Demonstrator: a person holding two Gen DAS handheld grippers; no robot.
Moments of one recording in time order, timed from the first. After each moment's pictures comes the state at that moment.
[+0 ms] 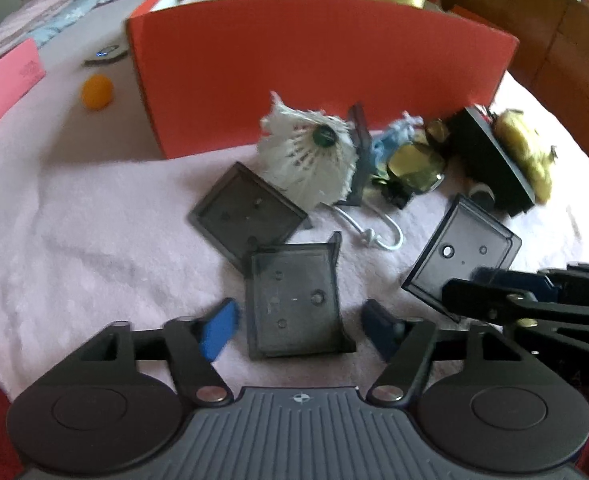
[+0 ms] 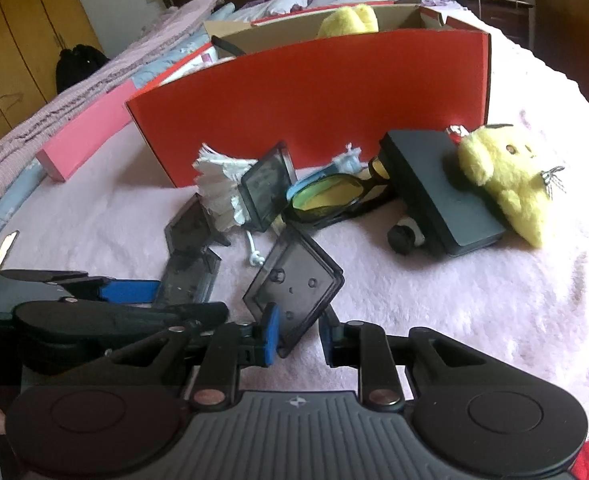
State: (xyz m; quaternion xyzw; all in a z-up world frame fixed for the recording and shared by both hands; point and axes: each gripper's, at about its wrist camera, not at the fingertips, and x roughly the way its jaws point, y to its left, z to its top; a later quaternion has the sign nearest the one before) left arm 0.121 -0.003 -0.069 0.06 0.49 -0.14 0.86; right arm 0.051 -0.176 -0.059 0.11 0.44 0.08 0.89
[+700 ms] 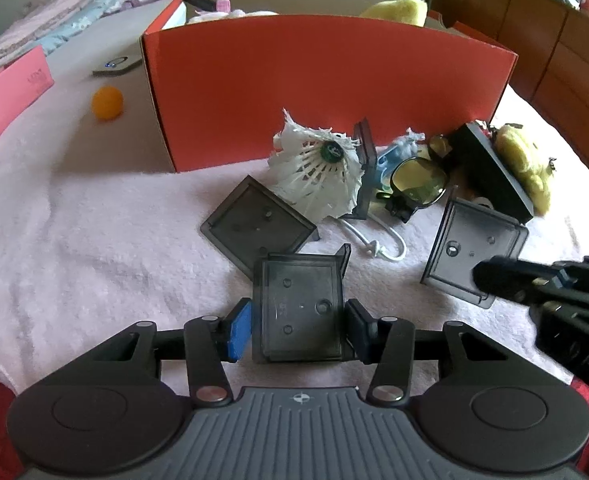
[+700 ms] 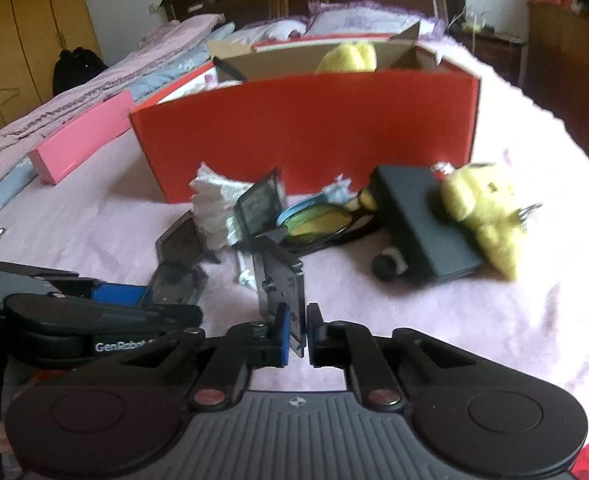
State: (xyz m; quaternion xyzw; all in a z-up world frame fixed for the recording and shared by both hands) left arm 0.116 0.006 -0.060 0.04 0.47 -0.14 0.87; right arm 0.039 -0.170 -0.048 0.07 0.39 0.05 0.92
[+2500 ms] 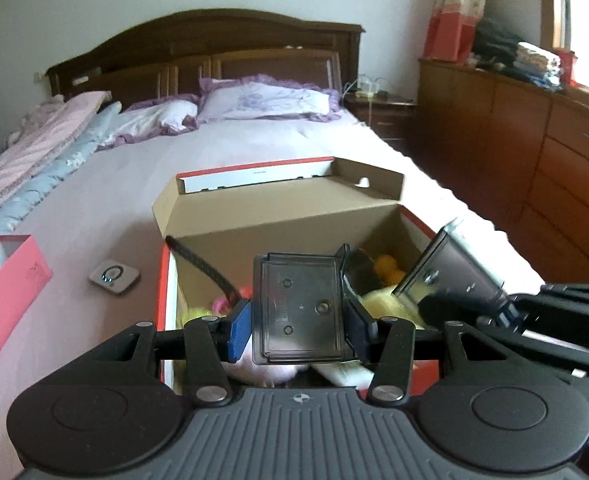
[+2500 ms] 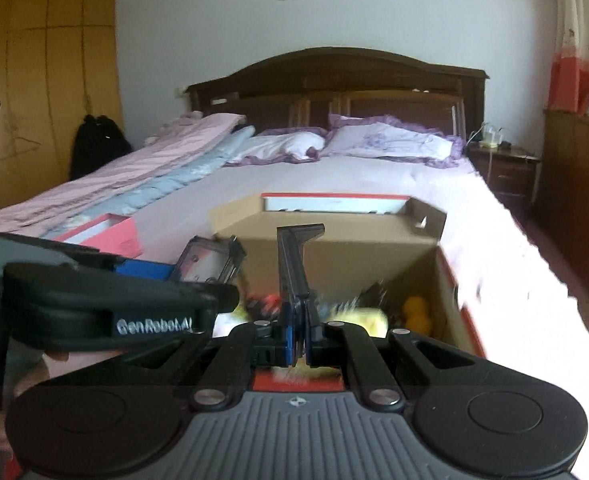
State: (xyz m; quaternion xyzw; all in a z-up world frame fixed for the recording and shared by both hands) left arm 0.262 -0.036 0.077 0.06 0.32 -0.14 0.94; right arm 0.180 -0.187 0.083 0.03 0.25 0.07 0.97
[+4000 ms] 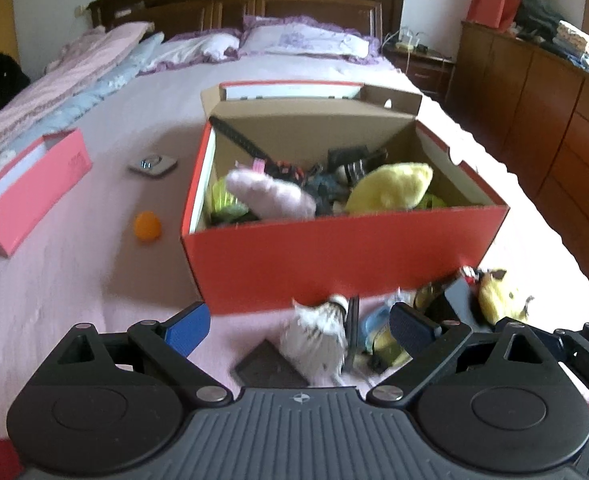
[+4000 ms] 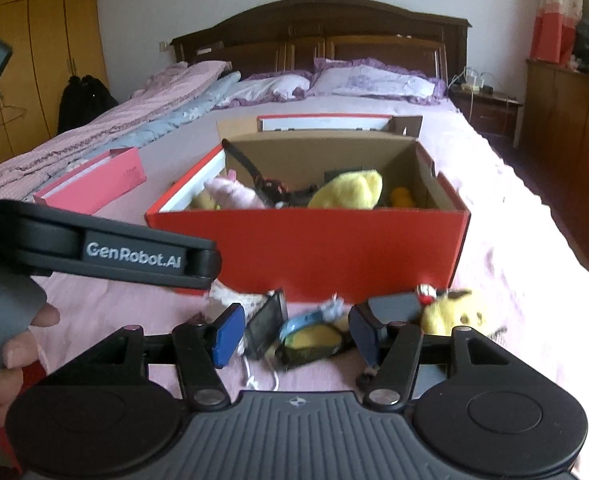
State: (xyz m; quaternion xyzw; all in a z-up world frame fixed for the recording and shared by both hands) left arm 0.144 -0.007 0.047 0.02 0.40 -0.09 0.91; right arm 0.051 -0.169 0.035 0.04 0.33 0.05 0.94
